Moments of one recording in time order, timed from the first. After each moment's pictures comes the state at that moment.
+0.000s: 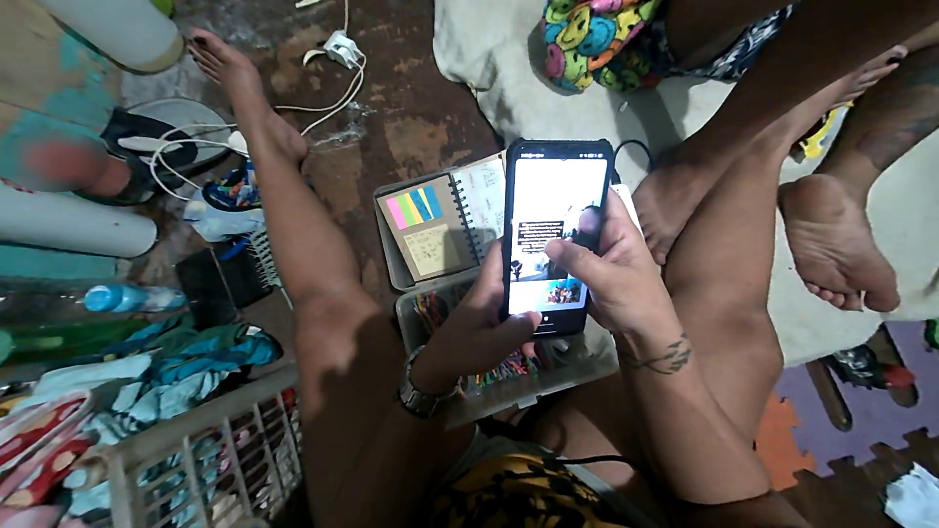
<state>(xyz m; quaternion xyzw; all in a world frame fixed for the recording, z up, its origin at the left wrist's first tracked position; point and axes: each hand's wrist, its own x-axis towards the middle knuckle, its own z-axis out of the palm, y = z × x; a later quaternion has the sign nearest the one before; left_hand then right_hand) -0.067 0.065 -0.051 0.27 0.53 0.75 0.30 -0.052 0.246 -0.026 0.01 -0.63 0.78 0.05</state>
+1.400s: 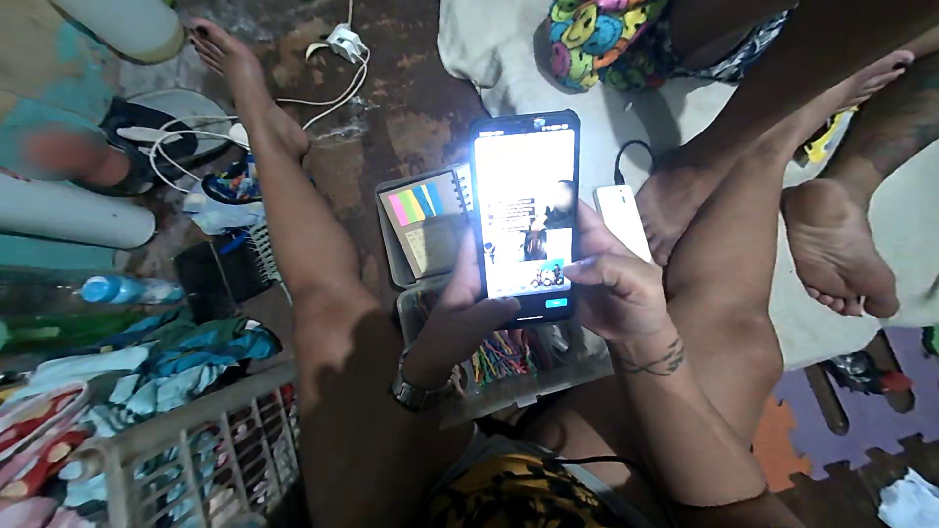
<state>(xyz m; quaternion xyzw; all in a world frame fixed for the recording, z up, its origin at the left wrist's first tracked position) -0.073 0.056 -0.066 0.16 0.49 0.81 0.28 -0.052 0.244 -0.034 0.09 -0.49 0.86 -0.07</state>
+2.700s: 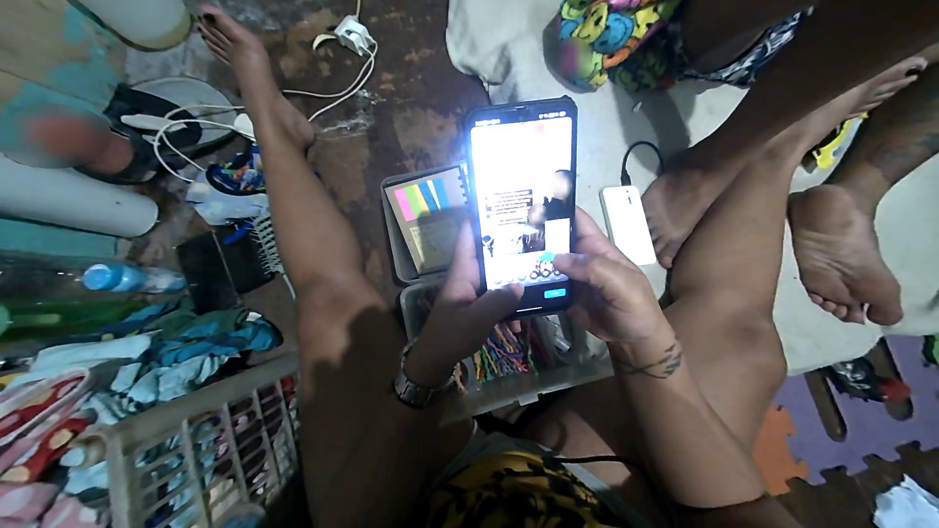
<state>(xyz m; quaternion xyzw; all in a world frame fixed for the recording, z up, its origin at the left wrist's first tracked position) -0.070 0.057 -0.049 0.15 0.53 0.81 0.22 -0.050 0.238 -0.037 0.08 -0.52 0.84 -0.10</state>
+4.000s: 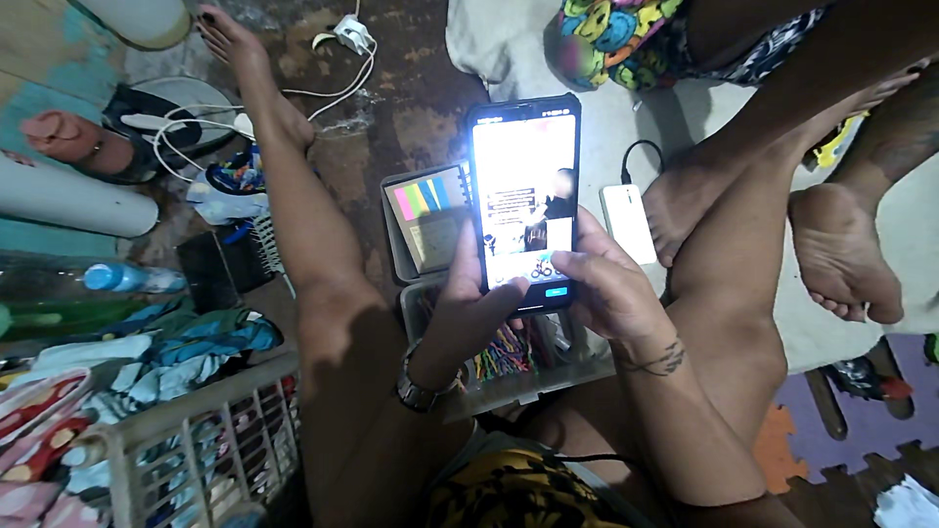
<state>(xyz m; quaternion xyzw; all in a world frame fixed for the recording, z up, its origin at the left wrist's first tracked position) -0.065 0.065 -0.041 0.13 0.55 0.81 0.18 -0.050 0.240 -0.037 0.07 -0.55 0.83 -0.09</state>
